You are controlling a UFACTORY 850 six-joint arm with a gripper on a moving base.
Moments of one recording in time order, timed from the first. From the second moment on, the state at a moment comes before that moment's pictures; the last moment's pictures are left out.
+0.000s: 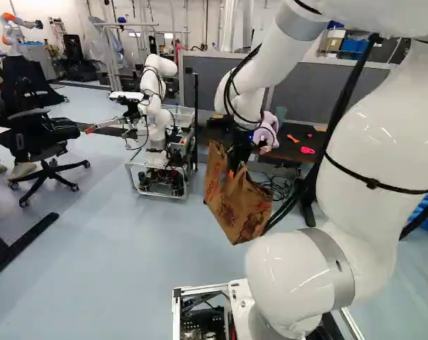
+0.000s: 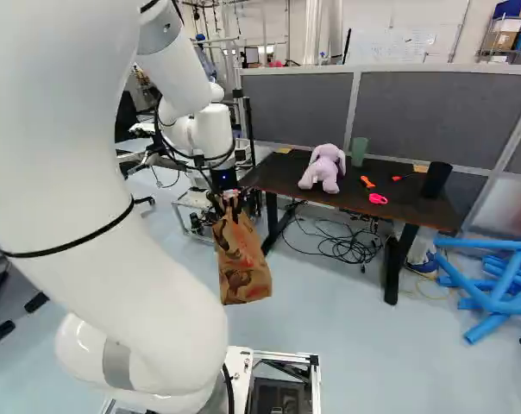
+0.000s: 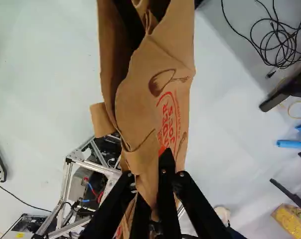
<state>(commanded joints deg) 1.4 -2.2 -44.1 2.1 -40.3 -21.6</state>
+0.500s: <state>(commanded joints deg) 1.3 1.4 -45.9 2.1 -45.4 -21.6</state>
